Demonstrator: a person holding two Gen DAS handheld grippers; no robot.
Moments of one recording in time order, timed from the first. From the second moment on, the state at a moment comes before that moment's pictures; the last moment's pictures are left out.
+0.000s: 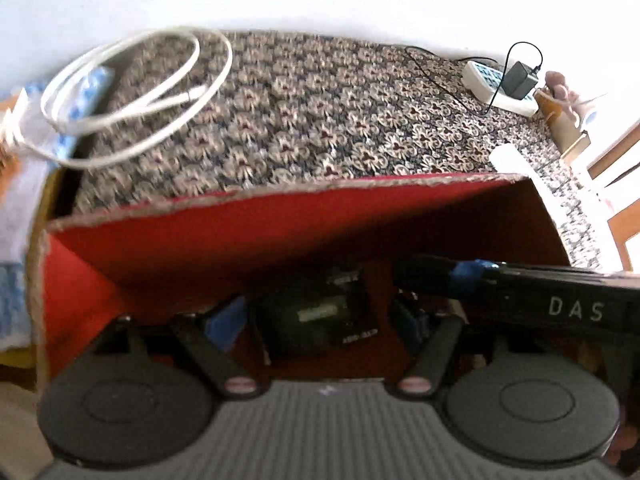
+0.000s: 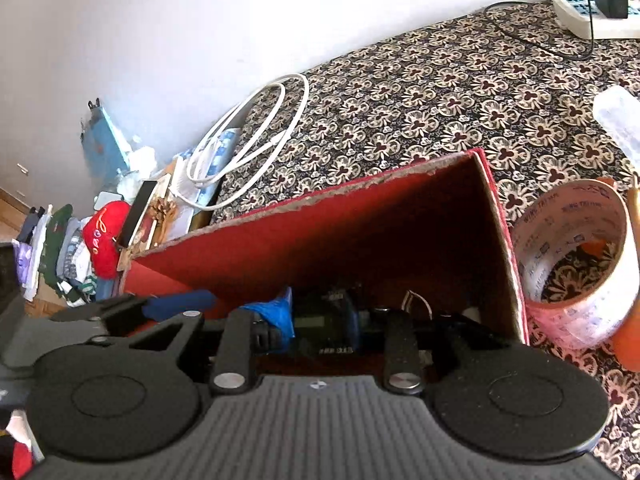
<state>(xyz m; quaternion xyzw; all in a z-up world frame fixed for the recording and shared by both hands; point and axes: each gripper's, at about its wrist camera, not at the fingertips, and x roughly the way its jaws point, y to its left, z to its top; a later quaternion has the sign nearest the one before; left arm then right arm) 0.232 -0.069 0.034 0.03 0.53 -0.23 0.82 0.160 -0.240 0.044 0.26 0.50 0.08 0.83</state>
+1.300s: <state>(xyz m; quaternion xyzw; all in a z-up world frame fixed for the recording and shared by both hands) 0.135 -0.019 0.110 0.11 0.36 -0.11 0.92 0.130 -0.211 0.075 0.22 0.42 0.17 0.86</state>
